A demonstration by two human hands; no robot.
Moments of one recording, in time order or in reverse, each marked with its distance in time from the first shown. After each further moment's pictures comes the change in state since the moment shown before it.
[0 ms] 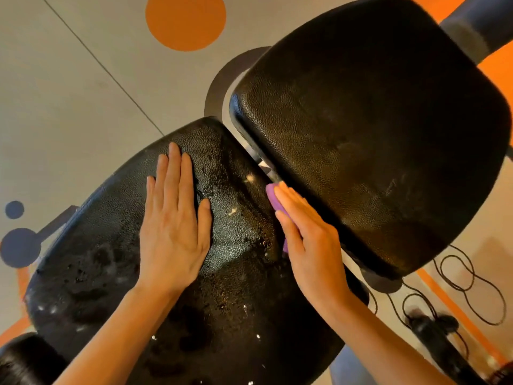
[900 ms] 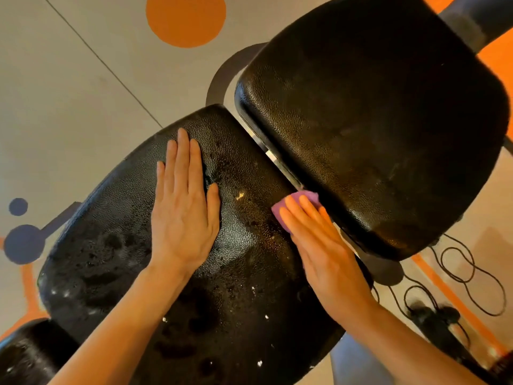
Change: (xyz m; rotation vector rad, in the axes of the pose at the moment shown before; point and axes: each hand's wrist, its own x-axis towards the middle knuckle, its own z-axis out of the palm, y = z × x) left_hand -0.001 -0.003 0.004 0.027 0.030 0.003; right_hand -0.047 0.021 -0.009 -0.368 -0.112 -0.260
